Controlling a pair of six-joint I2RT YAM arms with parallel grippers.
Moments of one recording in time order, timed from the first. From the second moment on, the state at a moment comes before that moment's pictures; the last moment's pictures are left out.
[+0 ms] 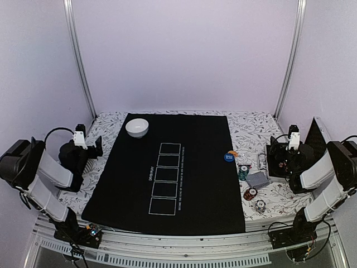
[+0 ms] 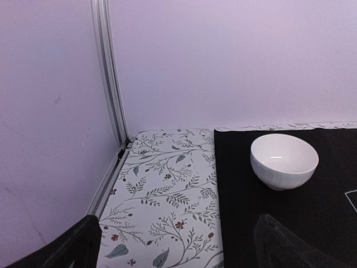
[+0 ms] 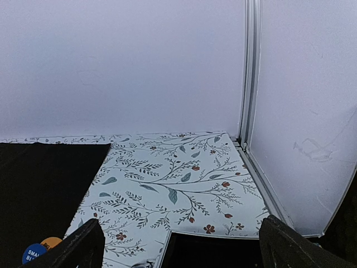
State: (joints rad) left arm -0.02 1.55 0.25 1.28 -0.09 0.08; right arm -0.01 1.53 0.23 1.29 0.02 0.01
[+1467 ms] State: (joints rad) left arm -0.70 1.31 1.10 -0.11 0.16 0.14; right arm -0.01 1.09 1.05 -0.33 -0.27 0.26
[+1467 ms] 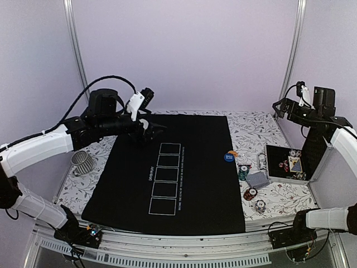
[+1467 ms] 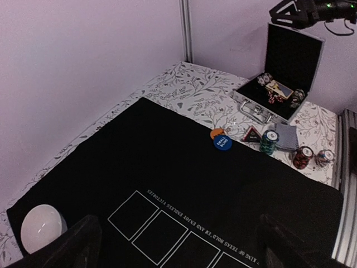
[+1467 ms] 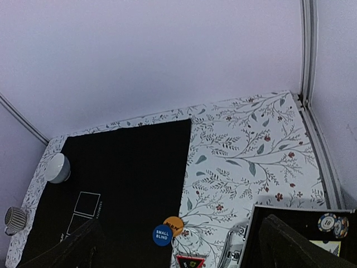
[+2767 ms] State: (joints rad) left arm -0.75 1.40 1.00 -0.18 0.05 0.19; right arm 0.35 1.97 1.52 -0.88 -0.06 0.14
